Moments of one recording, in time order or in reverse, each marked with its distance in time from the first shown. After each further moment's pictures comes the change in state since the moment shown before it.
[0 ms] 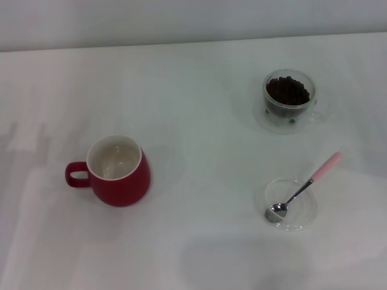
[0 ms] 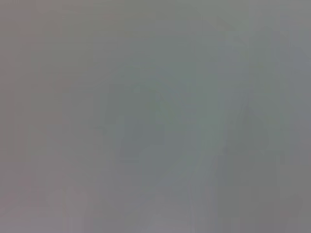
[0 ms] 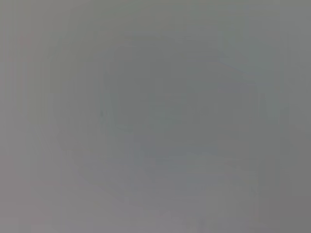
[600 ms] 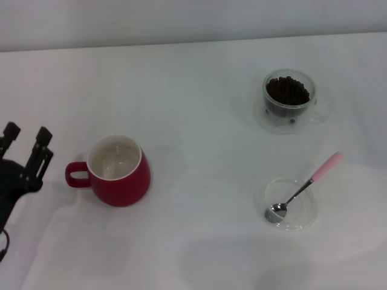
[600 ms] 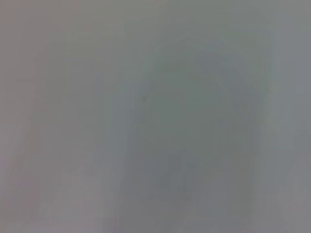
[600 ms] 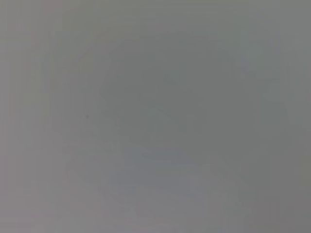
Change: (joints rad) left arm 0.112 0.000 0.000 -0.004 0.308 -0.027 0.002; right arm 0.023 -0.020 0.007 -0.025 0.004 -0.046 -0.004
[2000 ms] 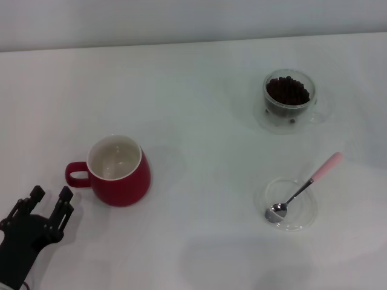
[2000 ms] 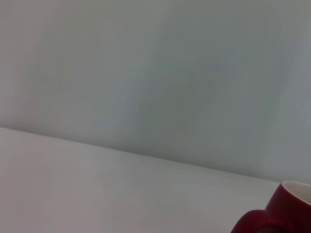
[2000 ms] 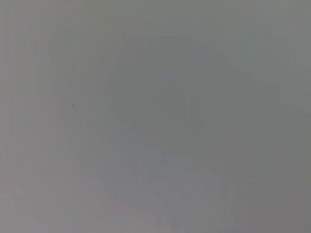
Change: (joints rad) left arm 0.094 0.000 -0.003 -0.105 0.033 0.227 0.000; right arm -0.008 0.002 0.002 -0.017 0.004 -0.031 -0.003
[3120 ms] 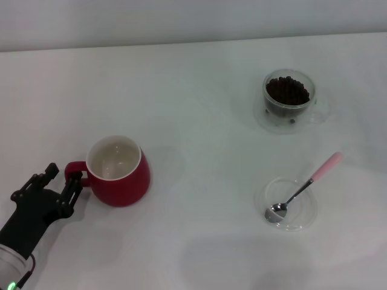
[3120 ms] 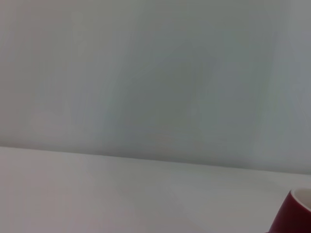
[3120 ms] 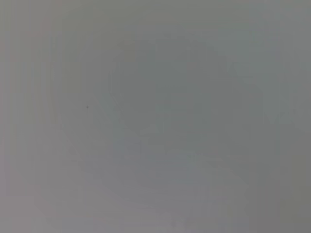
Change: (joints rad) left arm -0.115 0.004 0.003 0.038 0.005 0.089 0.000; right arm -0.003 0.023 -0.003 0.002 0.000 0.026 0.003
